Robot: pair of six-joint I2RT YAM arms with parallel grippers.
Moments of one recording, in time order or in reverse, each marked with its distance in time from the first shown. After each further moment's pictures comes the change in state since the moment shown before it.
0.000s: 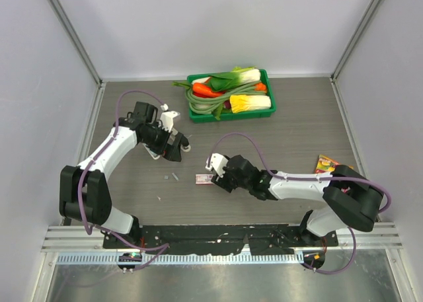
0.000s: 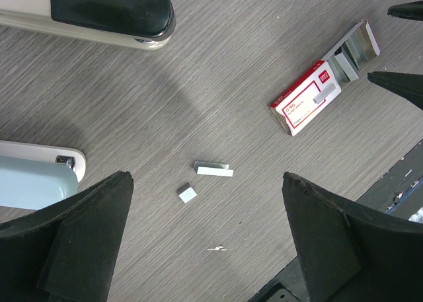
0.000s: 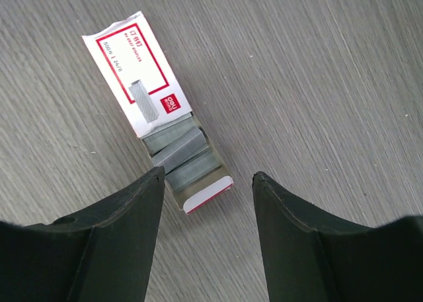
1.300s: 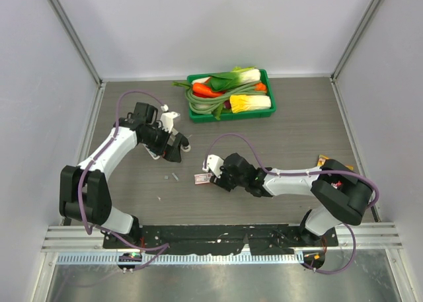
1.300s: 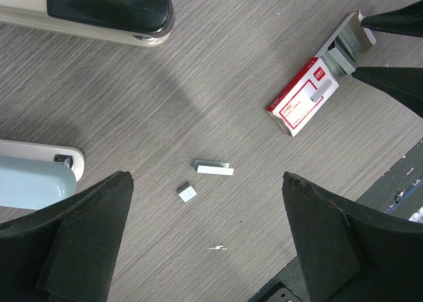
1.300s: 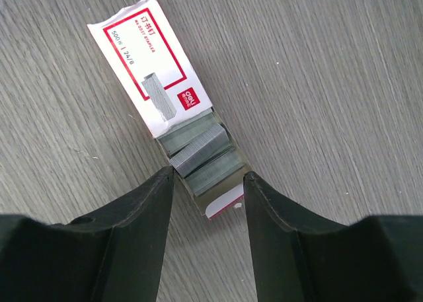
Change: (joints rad) left arm 0.000 0.000 -0.006 0.000 0.000 0.004; right arm -0.022 0.093 0.037 0.000 -0.100 -0.064
